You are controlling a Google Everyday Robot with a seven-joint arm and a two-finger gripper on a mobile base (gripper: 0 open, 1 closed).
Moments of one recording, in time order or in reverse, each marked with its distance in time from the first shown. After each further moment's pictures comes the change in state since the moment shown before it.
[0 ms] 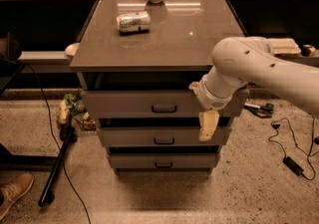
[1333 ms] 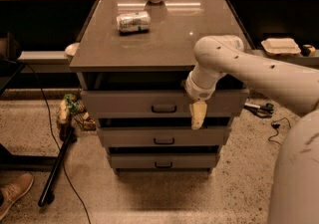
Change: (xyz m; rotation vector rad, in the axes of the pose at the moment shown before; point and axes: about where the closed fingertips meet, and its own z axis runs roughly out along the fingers) arm 0.007 -0.065 0.069 -0.067 0.025 -0.060
